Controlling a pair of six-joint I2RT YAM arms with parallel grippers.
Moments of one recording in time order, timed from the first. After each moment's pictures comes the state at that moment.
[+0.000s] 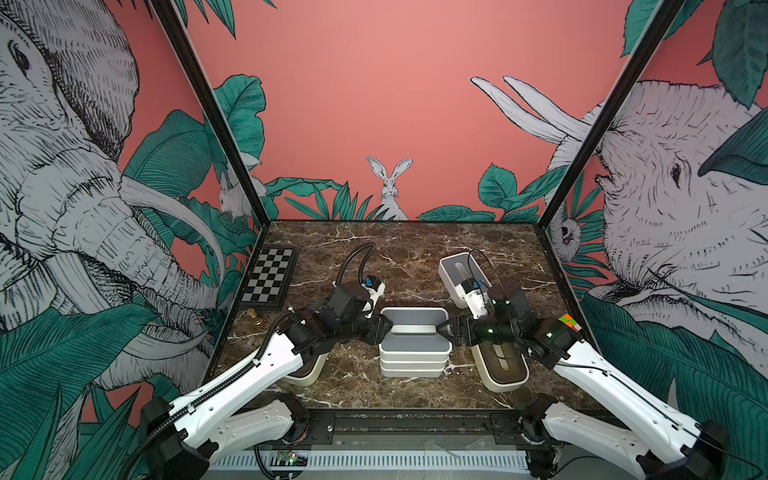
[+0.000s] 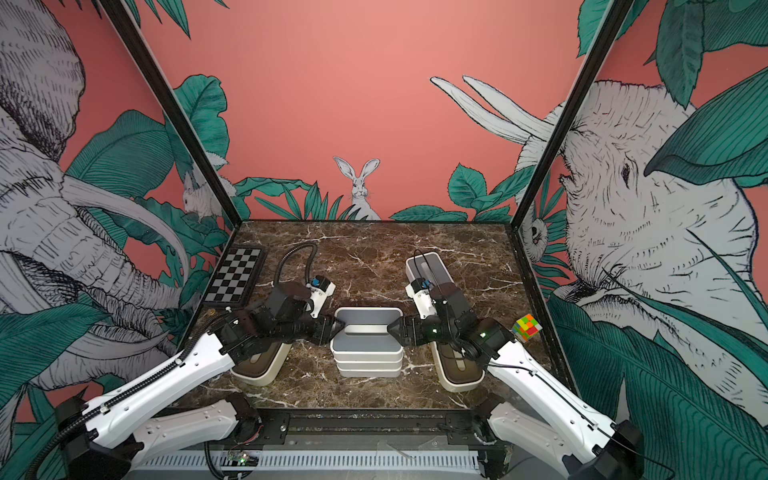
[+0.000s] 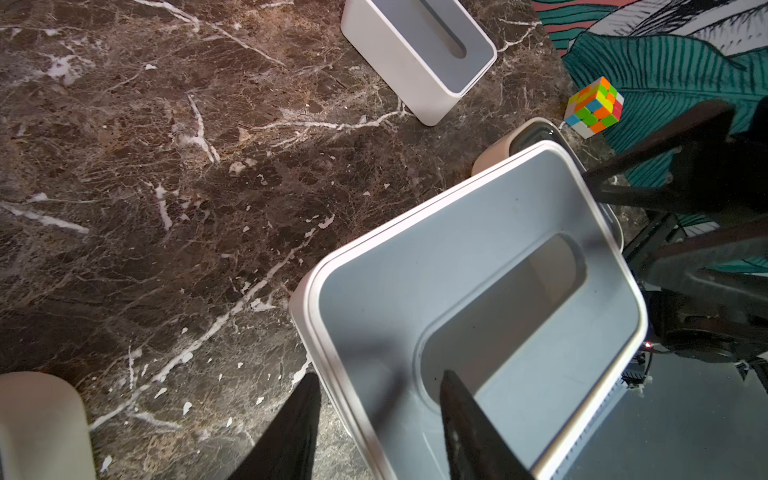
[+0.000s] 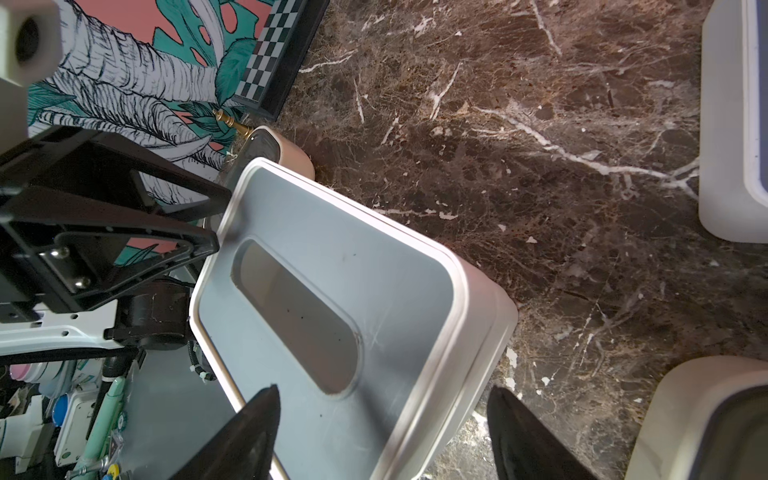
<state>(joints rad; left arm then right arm) -0.83 1.02 0.92 -0.68 0.12 -0.43 0.66 0.93 0.82 -0.61 -0.36 0.44</state>
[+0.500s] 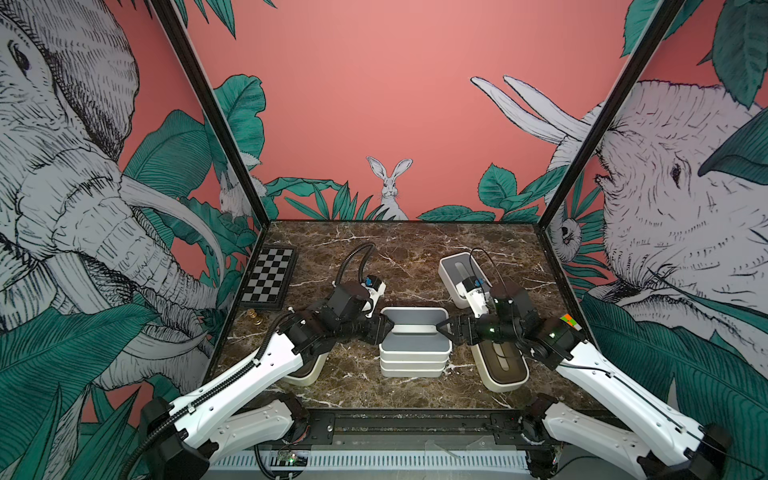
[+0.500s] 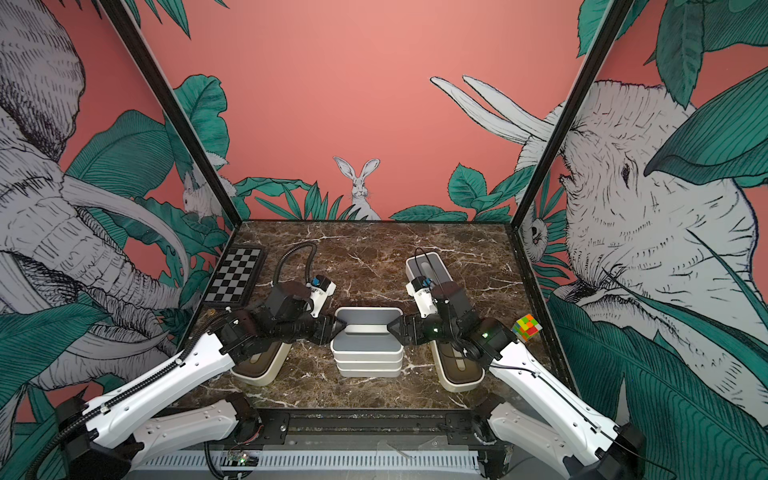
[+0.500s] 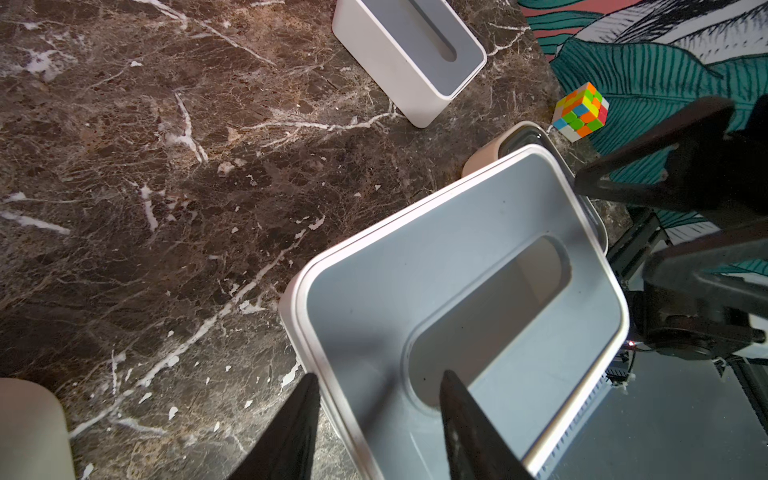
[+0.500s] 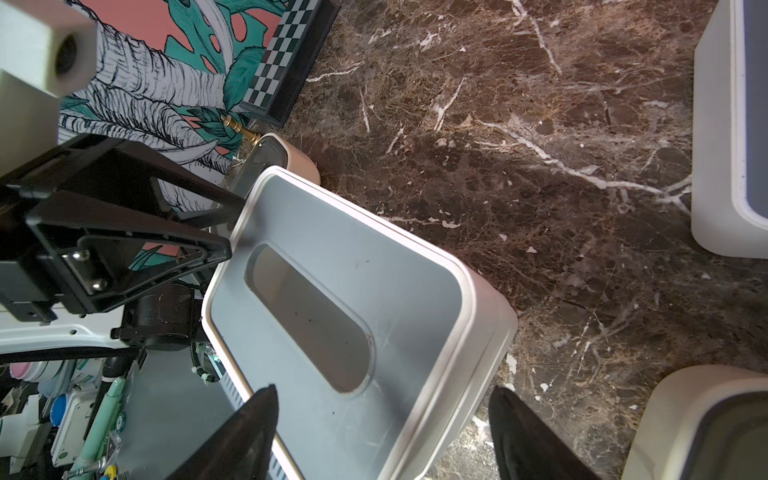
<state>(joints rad) -0.83 1.02 0.92 -0.66 0.14 -0.44 0.66 0.92 0.84 -0.61 -0.36 0.43</state>
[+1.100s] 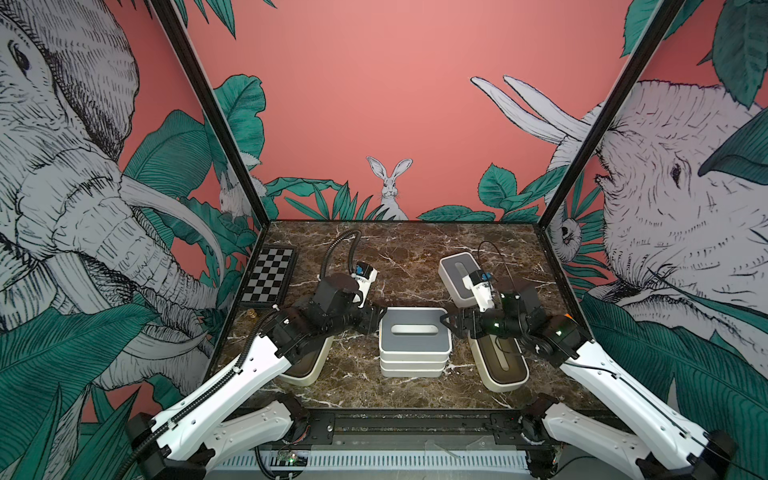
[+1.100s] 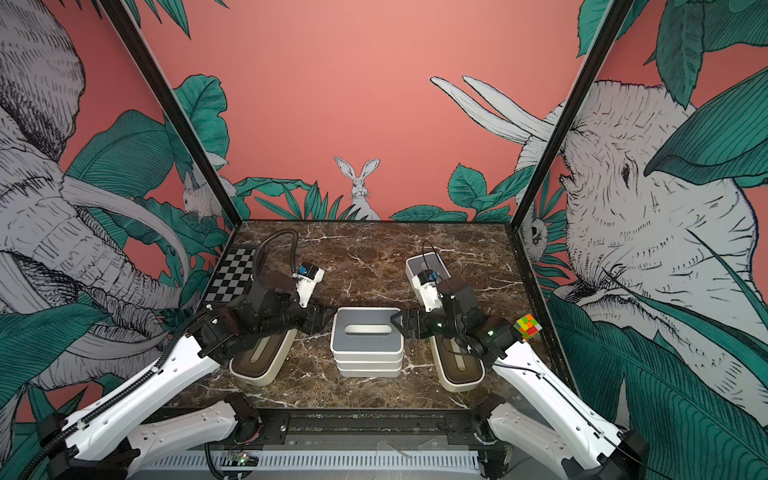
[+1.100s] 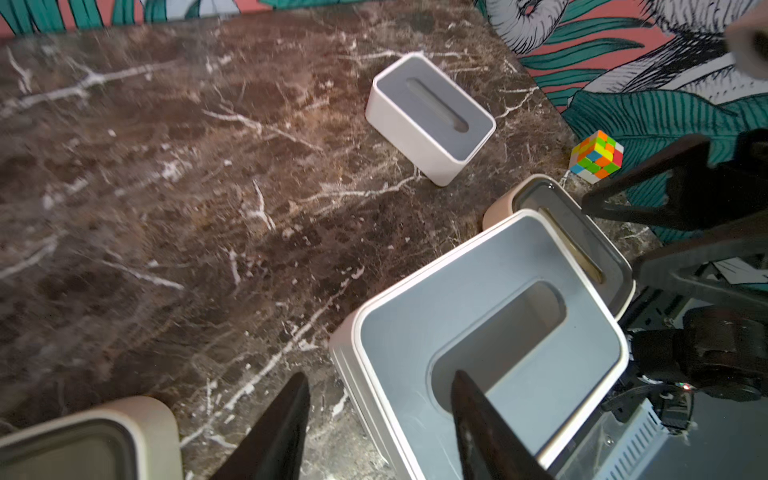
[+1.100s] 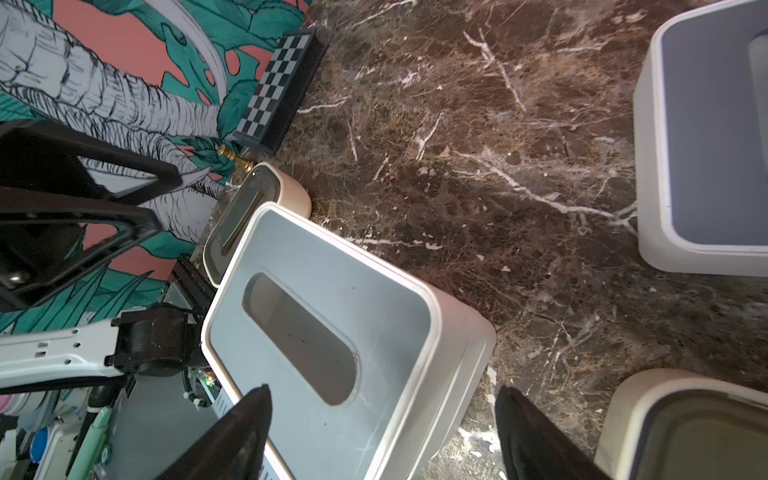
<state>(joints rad) -0.80 0.97 1.05 -0.72 0.00 -0.31 0.59 0.92 0.88 -0.63 -0.33 0.42</state>
